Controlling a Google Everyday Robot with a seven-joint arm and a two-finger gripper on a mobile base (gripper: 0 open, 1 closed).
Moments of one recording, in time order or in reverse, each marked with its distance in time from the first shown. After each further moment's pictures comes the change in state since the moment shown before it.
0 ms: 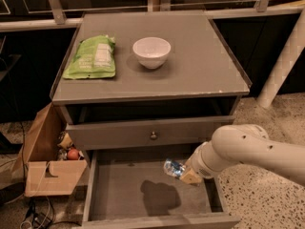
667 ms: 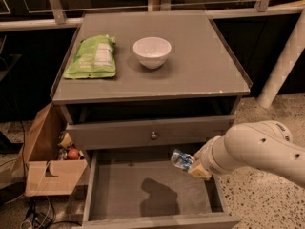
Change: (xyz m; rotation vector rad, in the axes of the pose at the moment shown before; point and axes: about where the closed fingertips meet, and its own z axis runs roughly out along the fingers) arm -0.001 -0.007 -0.062 0.137 -0.007 0.000
